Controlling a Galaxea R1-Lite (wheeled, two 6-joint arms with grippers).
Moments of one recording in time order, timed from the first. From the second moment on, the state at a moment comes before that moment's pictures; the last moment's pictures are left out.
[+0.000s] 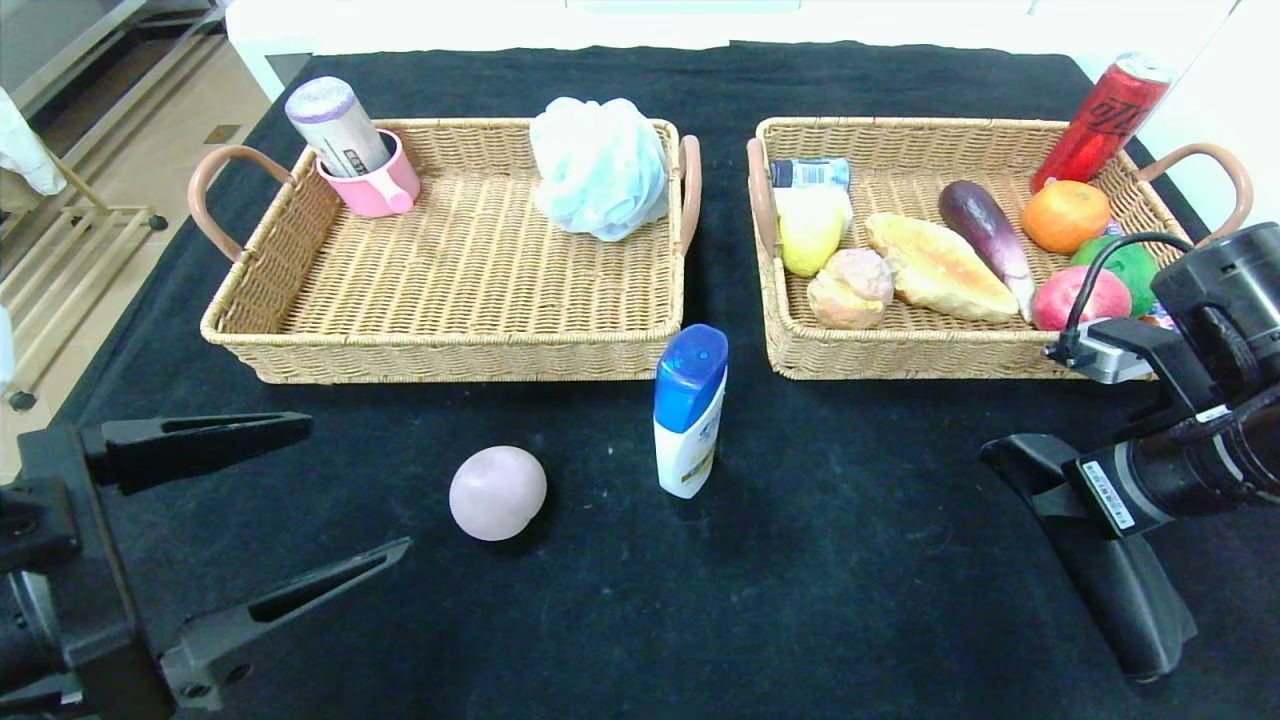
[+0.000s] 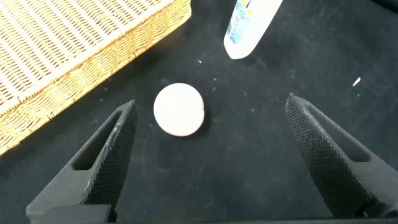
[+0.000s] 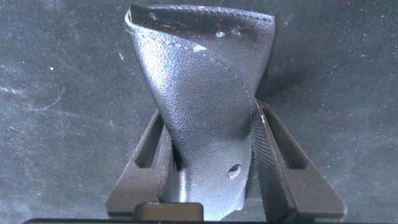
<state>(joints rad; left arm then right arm) -0.41 0.99 -0.69 -0.11 -0.24 0.27 0.24 1.59 -1.22 0.58 -0.12 -0.05</state>
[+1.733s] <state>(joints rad) -0.41 0.99 -0.69 -0.11 -0.23 0.27 0.86 1.70 -1.58 0.78 -0.21 0.79</state>
